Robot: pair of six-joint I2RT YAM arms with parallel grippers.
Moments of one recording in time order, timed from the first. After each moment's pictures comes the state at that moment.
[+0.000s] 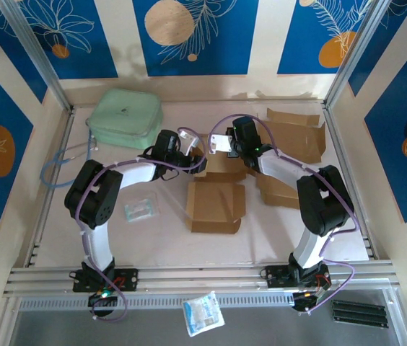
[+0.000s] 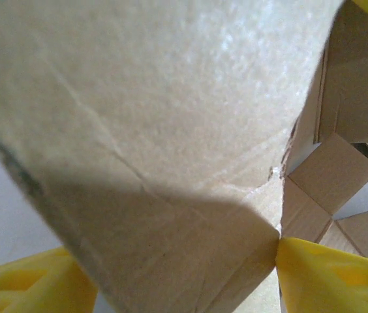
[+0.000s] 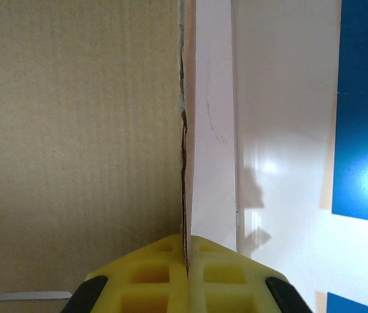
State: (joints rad) left arm -0.50 1.91 1.13 0.14 0.41 -0.08; right arm 0.45 1.74 1.15 -0.01 0.09 -1.25
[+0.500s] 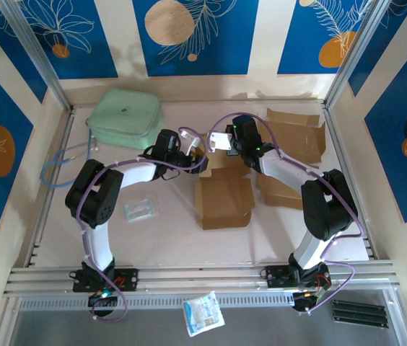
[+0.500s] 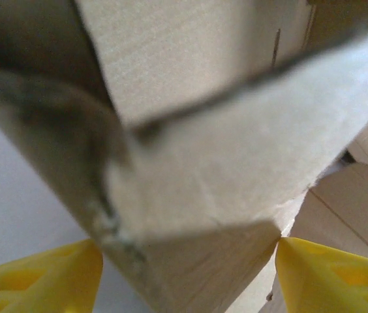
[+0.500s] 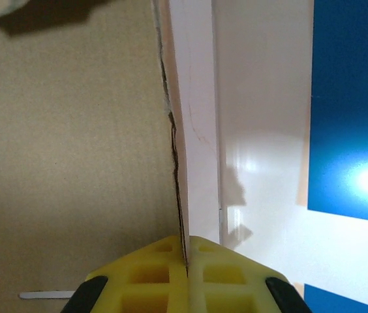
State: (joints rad) left arm -0.50 1.92 1.13 0.16 0.48 -0.08; right arm 0.47 1.69 1.16 -0.03 0.11 -1.26
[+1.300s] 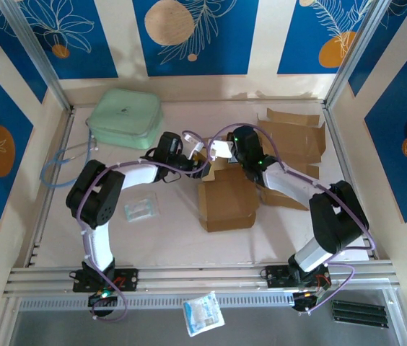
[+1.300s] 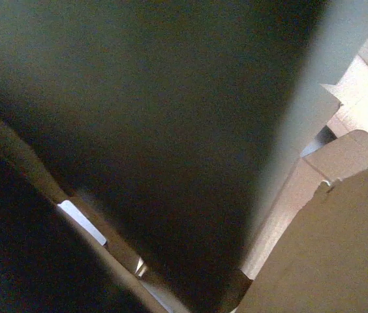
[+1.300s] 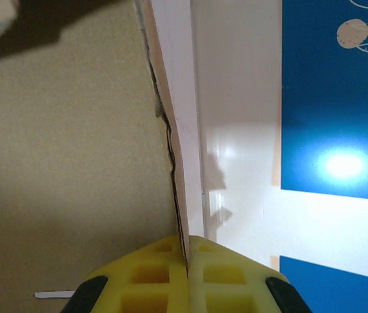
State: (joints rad) left arm -0.53 1.91 1.10 0.16 0.50 -0.04; right arm 0.53 1.56 0.98 0.10 0.23 -1.25
